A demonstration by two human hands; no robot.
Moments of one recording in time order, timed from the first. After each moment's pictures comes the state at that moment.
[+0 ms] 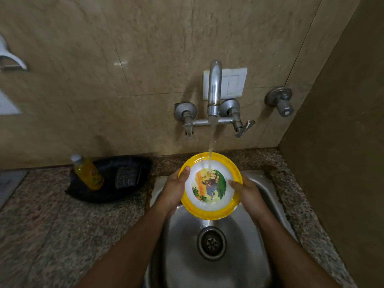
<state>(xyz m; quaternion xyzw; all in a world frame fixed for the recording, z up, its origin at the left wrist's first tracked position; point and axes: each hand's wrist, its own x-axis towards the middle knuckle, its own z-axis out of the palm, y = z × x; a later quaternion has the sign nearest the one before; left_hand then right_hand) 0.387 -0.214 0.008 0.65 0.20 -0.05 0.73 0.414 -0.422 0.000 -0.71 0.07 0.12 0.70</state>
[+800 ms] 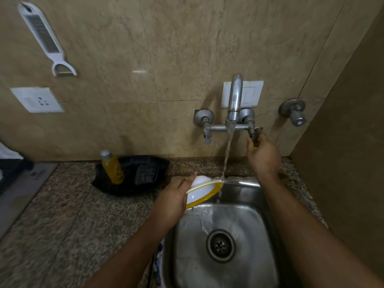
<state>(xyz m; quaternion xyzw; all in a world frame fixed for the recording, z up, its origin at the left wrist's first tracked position) 0.312 -0.168 0.022 0.96 -0.04 0.14 0.23 0.474 -0.399 0.080 -0.92 0.02 -0.19 0.33</state>
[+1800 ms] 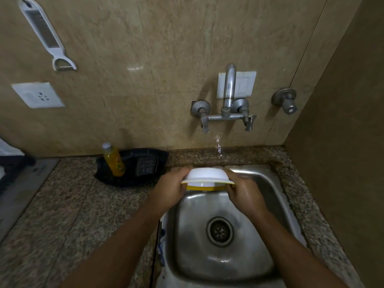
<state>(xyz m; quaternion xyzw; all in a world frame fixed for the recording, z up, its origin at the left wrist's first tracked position) 0.313 -0.158 0.035 0.96 -0.05 0.10 0.27 0.351 -0.404 0.032 -0.93 -0.21 -0.06 0.28</state>
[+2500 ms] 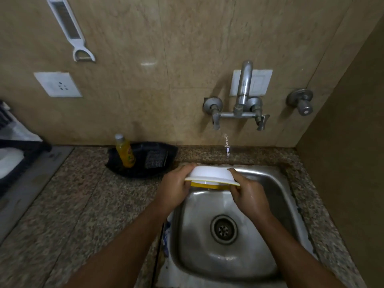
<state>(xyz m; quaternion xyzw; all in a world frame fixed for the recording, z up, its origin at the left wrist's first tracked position) 0.297 -0.156 0.022 0.94 -0.02 0.16 0.31 0.345 -0.399 0.021 -0.92 -0.23 -0.08 0.30</state>
